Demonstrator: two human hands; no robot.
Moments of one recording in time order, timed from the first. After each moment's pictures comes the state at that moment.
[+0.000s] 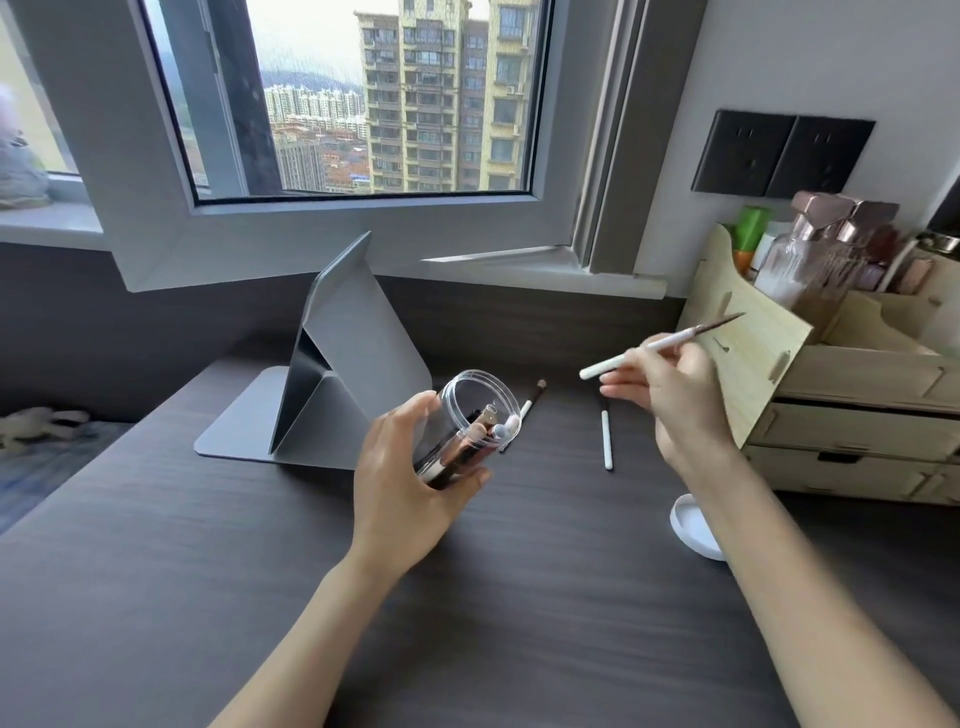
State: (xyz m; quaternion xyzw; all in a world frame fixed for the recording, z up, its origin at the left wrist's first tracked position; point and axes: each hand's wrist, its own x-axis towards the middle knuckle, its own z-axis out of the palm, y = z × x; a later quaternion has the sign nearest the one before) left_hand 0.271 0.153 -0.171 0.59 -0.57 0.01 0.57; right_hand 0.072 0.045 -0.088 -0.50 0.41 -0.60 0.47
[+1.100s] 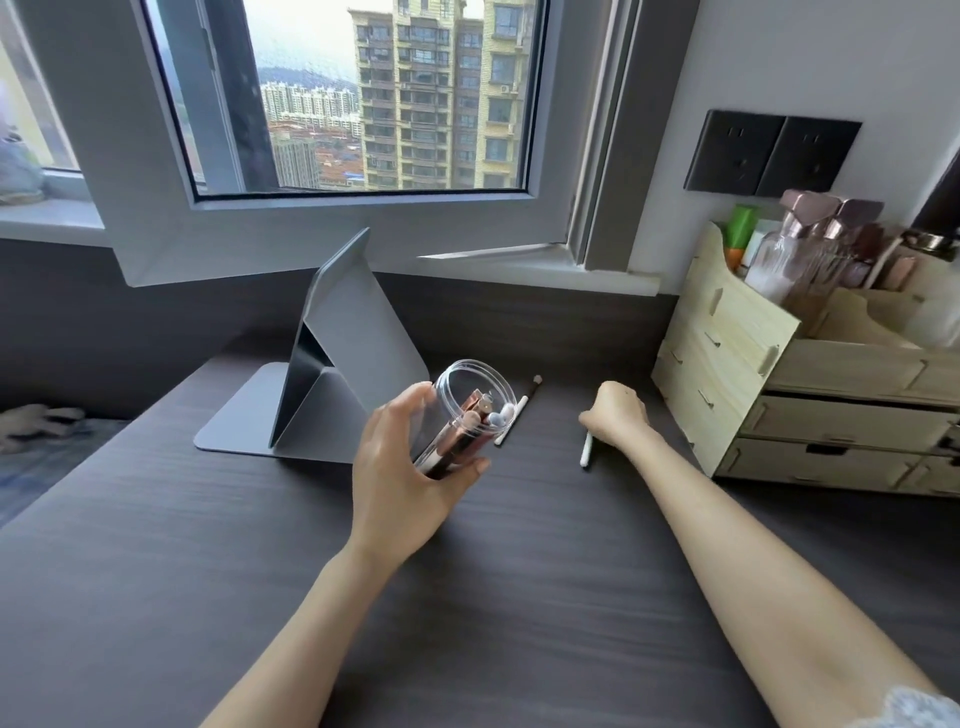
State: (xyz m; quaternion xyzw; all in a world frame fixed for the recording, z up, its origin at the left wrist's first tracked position) left_hand 0.272 0.155 -0.171 0.58 -0.57 0.01 0.58; right_hand 0.084 -0.031 -0.160 -0.67 0.71 -0.16 0.15
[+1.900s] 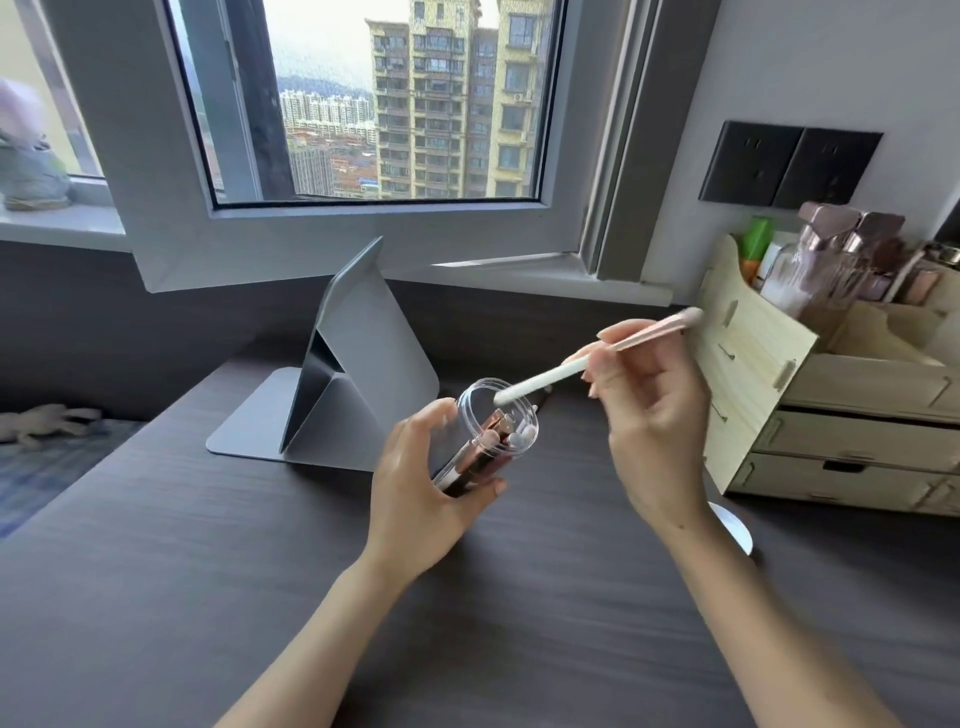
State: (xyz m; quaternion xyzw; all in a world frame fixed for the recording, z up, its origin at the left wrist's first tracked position) left_hand 0.266 0.156 -0.173 0.57 -0.58 -0.03 0.58; right_hand 0.103 0.115 -0.079 -0.66 0.24 -0.66 0.29
